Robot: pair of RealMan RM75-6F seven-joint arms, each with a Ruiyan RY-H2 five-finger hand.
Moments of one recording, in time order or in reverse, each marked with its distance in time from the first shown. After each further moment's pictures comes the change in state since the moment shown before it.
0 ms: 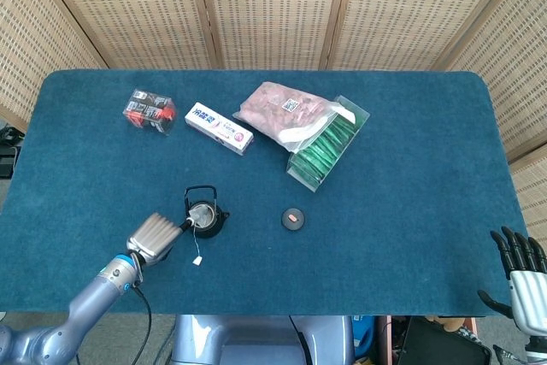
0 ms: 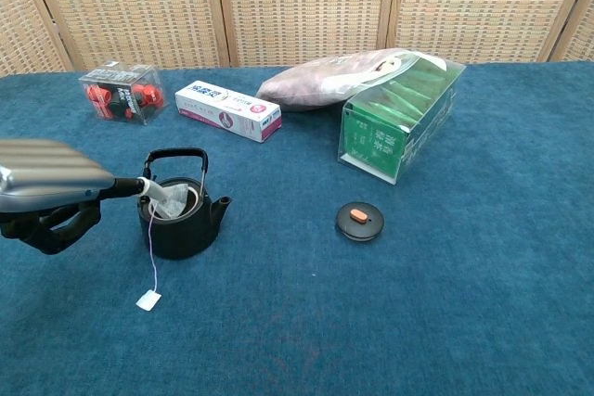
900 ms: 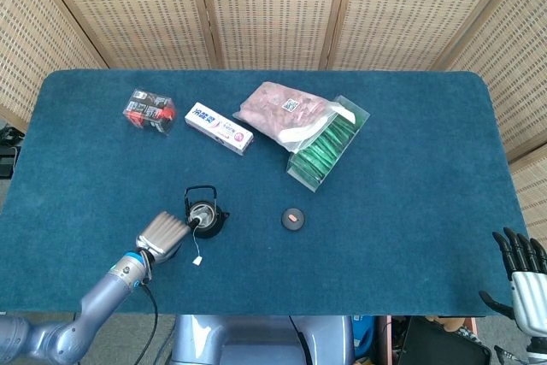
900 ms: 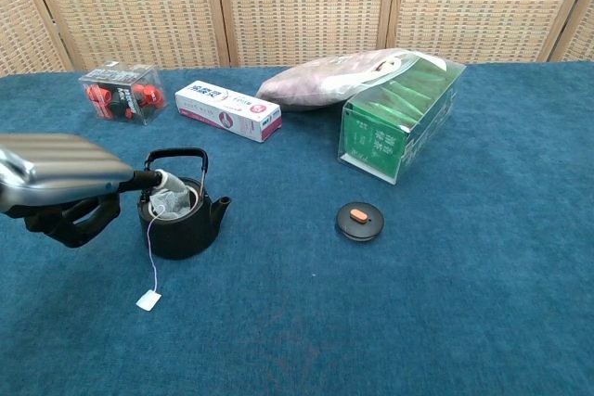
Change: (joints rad) left arm -0.075 -0.037 0.052 0.002 0.004 0.074 -0.072; right arm -0.002 0.000 0.001 0.001 0.004 -0.002 0.000
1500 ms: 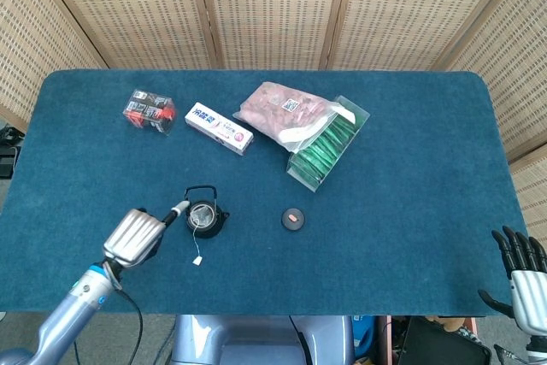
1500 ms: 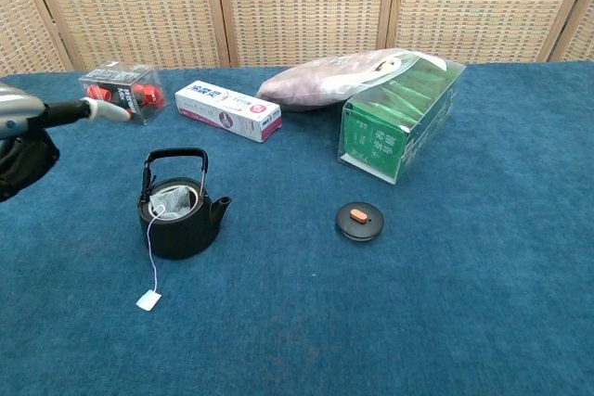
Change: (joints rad) left arm 0.221 0.110 0.068 -0.039 0.426 0.250 -0.247; right arm 0.004 -0.003 0.003 0.014 -0.007 0.003 0.018
